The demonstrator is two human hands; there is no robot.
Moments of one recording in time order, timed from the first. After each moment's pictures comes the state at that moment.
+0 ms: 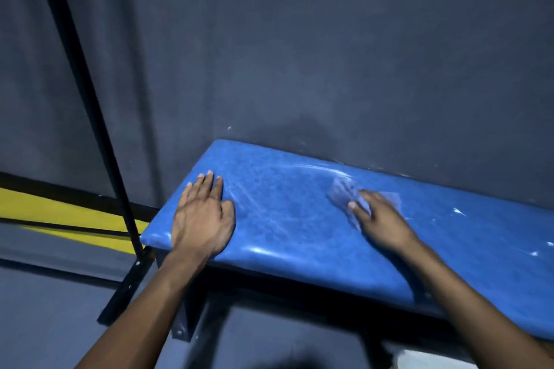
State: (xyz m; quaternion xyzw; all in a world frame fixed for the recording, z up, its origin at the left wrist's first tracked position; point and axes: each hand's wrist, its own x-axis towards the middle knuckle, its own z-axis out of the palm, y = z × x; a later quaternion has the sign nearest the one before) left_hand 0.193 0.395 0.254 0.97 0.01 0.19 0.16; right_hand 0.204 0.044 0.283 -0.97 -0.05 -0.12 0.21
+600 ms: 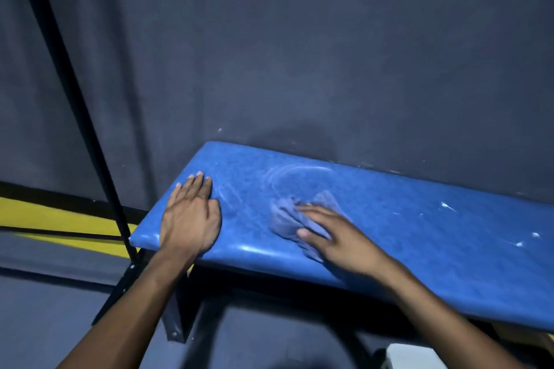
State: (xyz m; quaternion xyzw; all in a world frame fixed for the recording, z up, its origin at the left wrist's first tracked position) left_hand 0.196 0.399 0.251 0.97 0.00 0.19 0.14; right_hand 0.150 0.104 0.295 -0.92 -0.27 -0.06 0.27
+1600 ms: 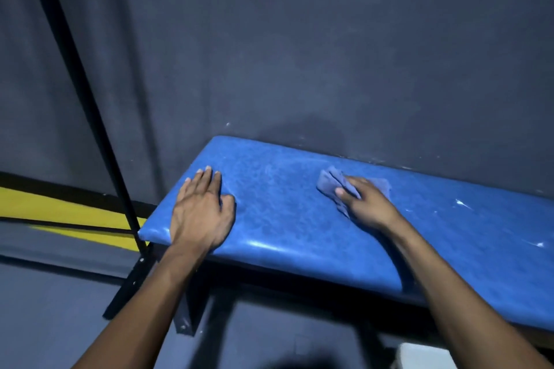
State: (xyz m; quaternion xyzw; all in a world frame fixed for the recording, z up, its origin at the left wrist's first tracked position) left_hand 0.196 0.393 0.251 0.97 0.01 0.20 0.15; right_hand 0.221 0.061 0.292 -0.95 -0.09 -0.08 0.30
